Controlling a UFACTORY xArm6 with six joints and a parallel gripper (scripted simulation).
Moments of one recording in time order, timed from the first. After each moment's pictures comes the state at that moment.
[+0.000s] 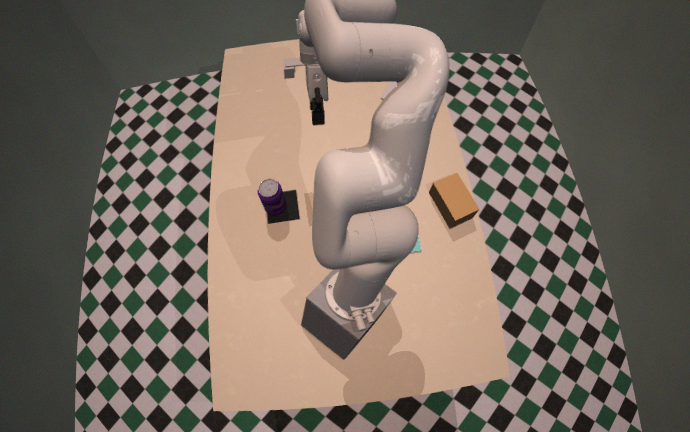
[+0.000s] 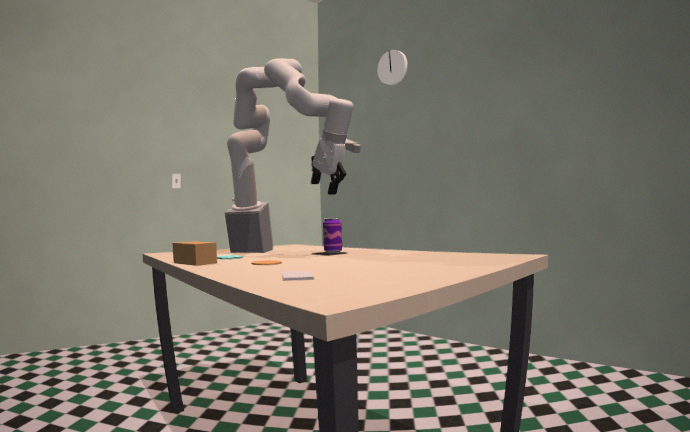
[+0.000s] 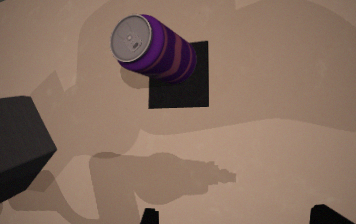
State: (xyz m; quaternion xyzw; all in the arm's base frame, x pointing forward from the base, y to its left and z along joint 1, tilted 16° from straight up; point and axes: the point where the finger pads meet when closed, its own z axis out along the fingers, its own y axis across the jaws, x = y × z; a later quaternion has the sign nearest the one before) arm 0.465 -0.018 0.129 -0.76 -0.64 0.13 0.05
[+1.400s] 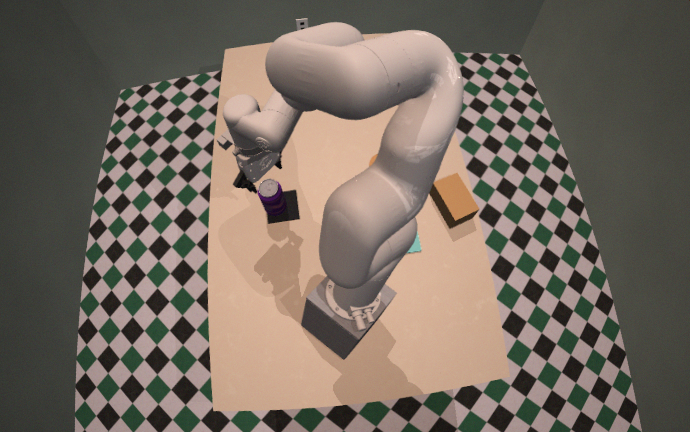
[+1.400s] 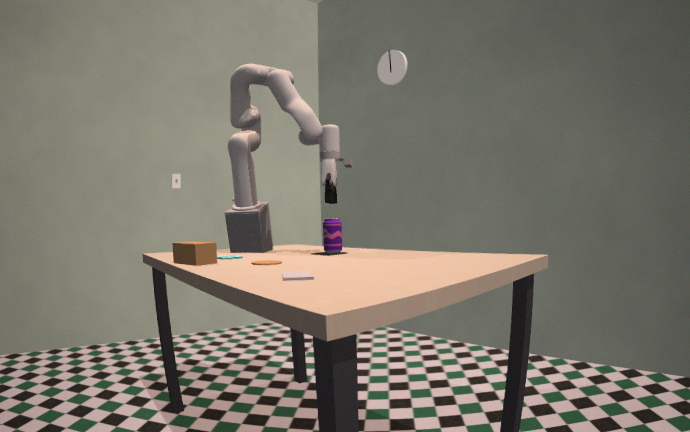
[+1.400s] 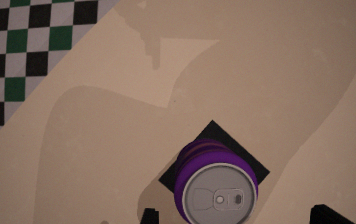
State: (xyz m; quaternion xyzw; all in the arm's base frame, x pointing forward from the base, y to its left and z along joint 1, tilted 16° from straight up) arm 0.349 0.139 0.033 -0.95 -0.29 -0.04 -0.13
